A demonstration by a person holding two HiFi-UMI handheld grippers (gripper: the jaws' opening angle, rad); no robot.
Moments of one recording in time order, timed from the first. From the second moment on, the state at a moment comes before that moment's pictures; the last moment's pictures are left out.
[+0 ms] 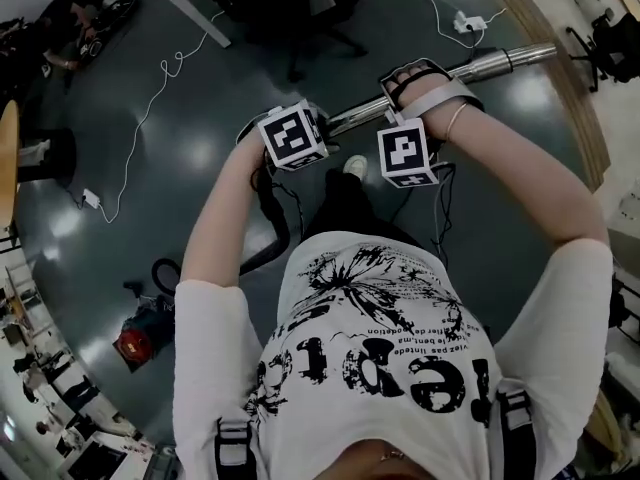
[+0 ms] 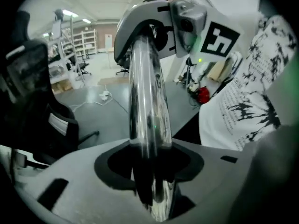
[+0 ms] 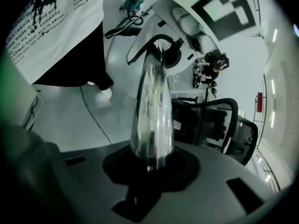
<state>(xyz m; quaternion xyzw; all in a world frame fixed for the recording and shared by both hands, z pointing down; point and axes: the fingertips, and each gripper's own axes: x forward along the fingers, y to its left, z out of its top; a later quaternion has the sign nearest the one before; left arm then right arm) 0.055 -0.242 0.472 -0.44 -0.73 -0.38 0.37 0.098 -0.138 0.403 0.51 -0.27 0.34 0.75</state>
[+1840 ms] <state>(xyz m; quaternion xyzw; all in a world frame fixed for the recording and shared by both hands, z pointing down) 0.109 0.217 0.558 -0.75 -0.38 -0.26 0.49 0.008 0.278 0.480 0.30 -0.52 0.77 0.21</state>
